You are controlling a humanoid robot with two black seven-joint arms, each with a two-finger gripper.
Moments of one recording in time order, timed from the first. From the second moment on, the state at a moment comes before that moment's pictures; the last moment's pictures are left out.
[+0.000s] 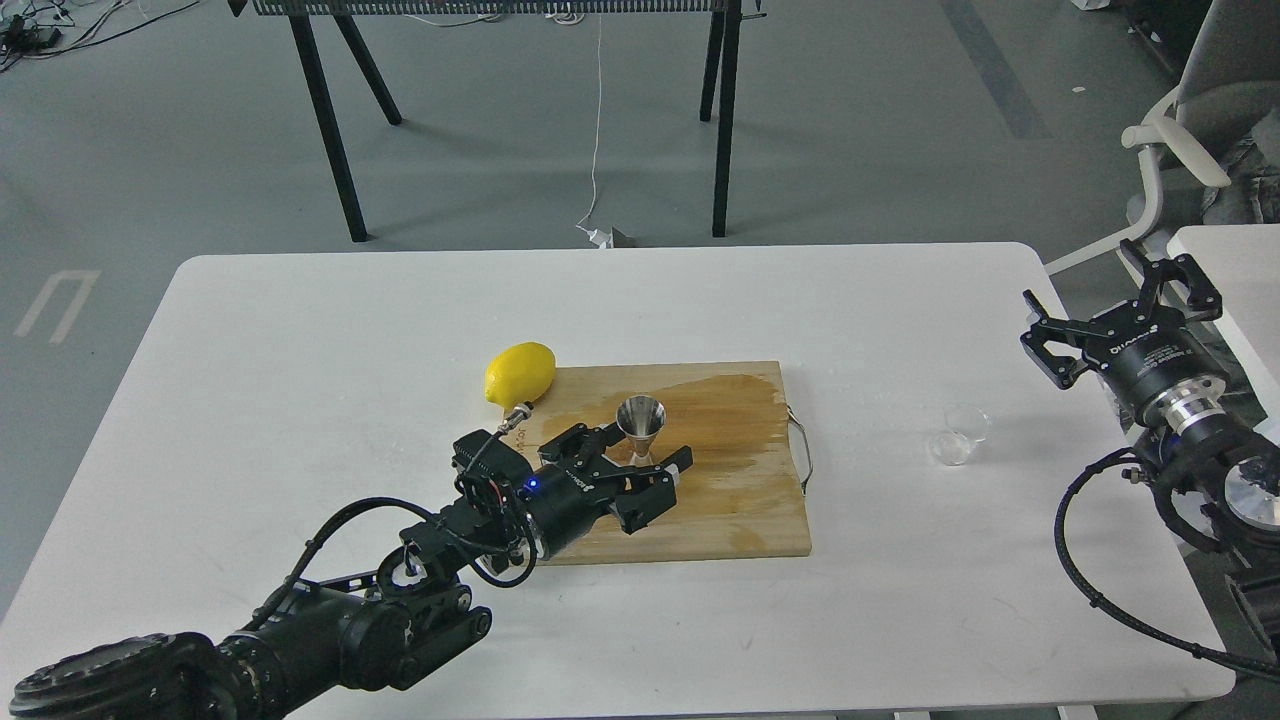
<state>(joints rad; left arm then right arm) -0.53 -0.04 -0.36 -0.60 1.83 0.49 -0.49 0.40 -0.46 1.14 0.74 0.28 0.49 -0.08</state>
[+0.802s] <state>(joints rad) -0.52 -0.01 -0.35 -0.60 1.79 0.49 -0.49 0.40 -0.46 1.14 0.74 0.28 0.49 -0.08</state>
